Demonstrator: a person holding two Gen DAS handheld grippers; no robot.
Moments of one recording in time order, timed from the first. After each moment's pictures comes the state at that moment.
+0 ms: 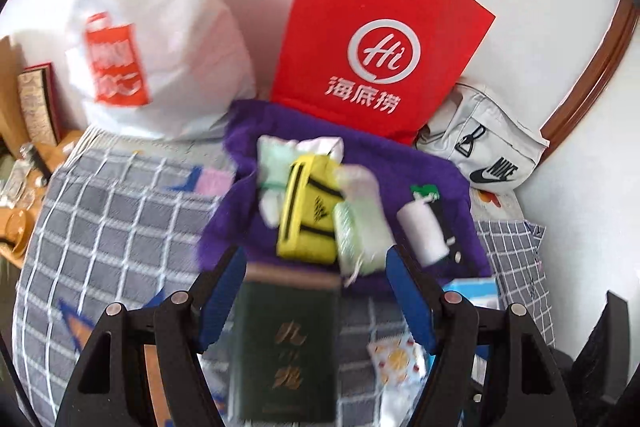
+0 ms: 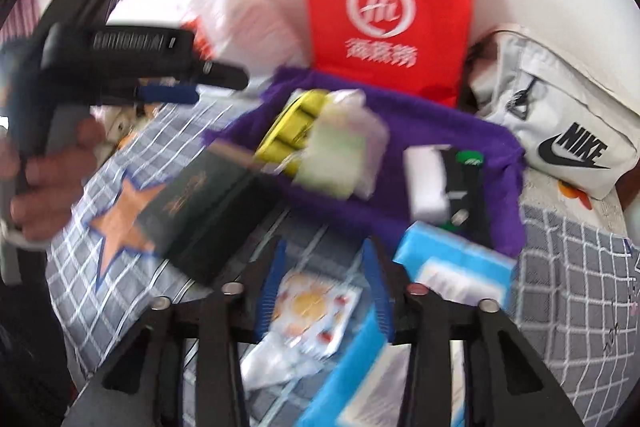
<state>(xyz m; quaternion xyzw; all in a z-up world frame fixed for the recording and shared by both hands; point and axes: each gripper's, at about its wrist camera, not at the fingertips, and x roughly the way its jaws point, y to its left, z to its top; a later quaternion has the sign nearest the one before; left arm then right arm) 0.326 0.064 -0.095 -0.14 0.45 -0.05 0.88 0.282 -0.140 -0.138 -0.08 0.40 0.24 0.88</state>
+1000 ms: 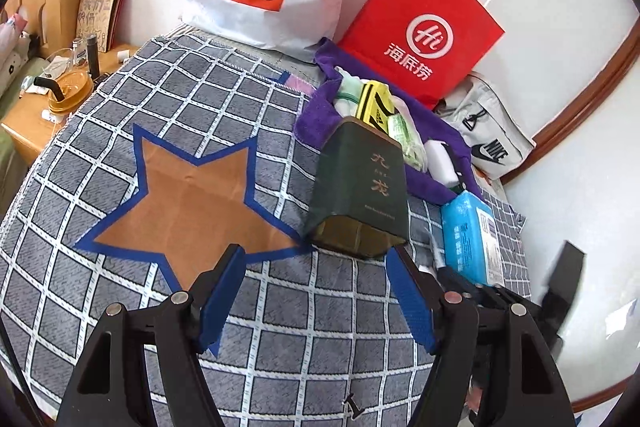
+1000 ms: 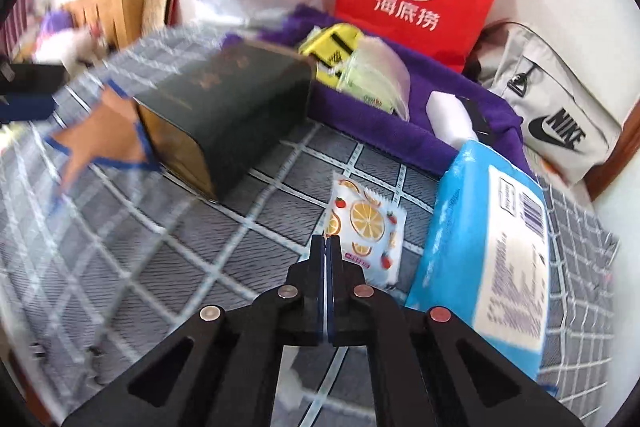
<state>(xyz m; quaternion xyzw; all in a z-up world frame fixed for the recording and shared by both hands) 0.180 0.130 -0.134 -0.23 0.45 -0.04 0.86 0.221 -0.099 -0.188 -0.16 0.40 0.16 0.89</state>
